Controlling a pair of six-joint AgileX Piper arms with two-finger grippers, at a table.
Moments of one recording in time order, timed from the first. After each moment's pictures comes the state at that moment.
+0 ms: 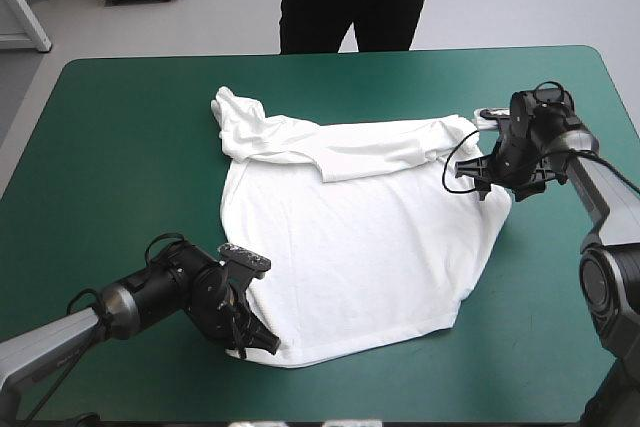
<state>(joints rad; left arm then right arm) -0.72 1.39 -0.72 -0.10 0.93 -0.18 0.09 1.83 -1.49 -0.03 1.13 0.14</state>
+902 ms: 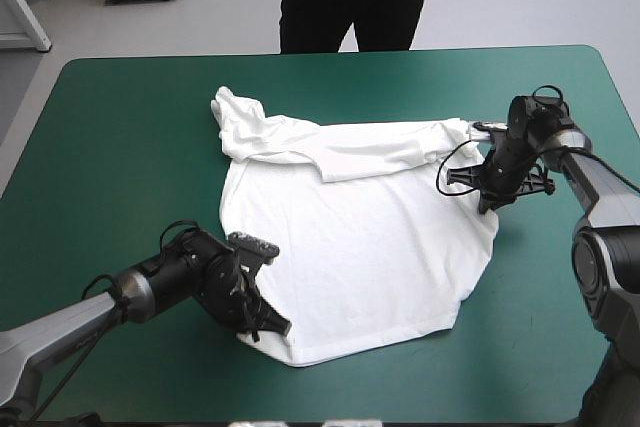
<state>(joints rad) -0.70 1.42 -0.82 -0.06 0.92 -0.22 0.06 1.90 -1.49 0.12 1.16 0.06</state>
